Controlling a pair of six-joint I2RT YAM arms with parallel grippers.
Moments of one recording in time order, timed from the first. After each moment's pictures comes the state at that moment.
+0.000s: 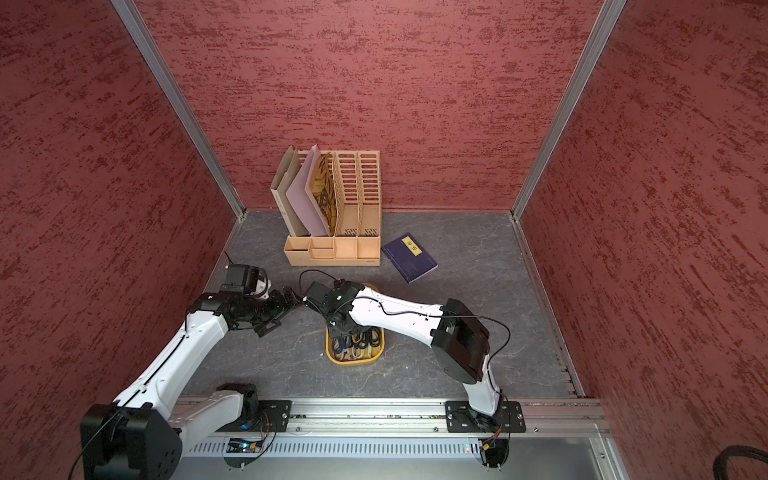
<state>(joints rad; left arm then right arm) -0.07 1.06 0.77 -0.85 0.36 -0.71 1.10 1.96 1.64 -1.04 0.14 0.82</state>
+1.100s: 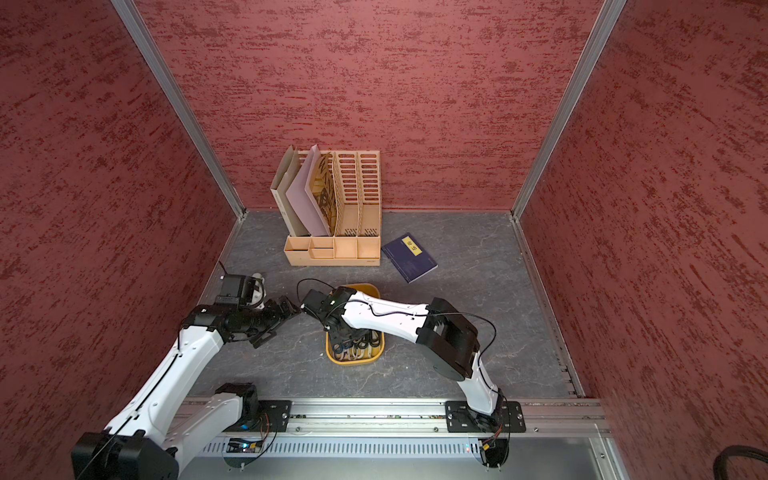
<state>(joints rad) -0.07 0.95 0.72 -0.91 0.33 -0.73 1.13 2.03 1.64 -1.06 0.13 0.79</state>
